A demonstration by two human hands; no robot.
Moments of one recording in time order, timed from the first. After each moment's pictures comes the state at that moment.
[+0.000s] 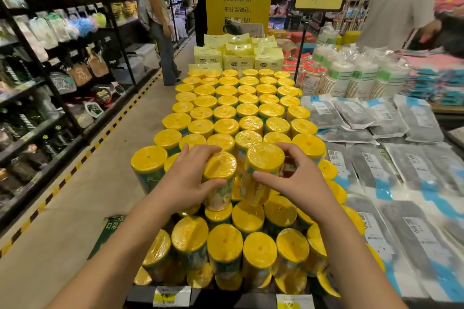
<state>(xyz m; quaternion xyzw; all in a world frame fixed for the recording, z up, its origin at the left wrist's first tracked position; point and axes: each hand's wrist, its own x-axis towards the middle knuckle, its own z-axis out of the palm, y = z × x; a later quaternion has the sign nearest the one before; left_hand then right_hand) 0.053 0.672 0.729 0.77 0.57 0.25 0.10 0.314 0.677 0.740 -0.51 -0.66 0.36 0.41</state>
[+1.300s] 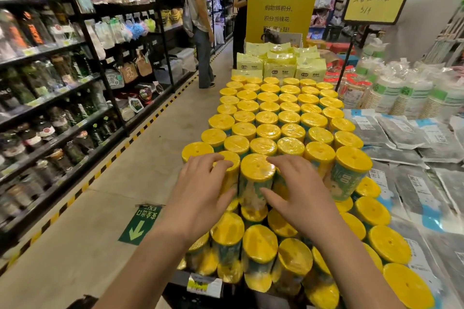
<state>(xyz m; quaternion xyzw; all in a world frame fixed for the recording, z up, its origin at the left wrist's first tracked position) 0.025 0.590 0.744 0.72 0.65 0.24 -0.03 0.247 0.656 0.739 -0.46 -0.85 0.06 0.27</state>
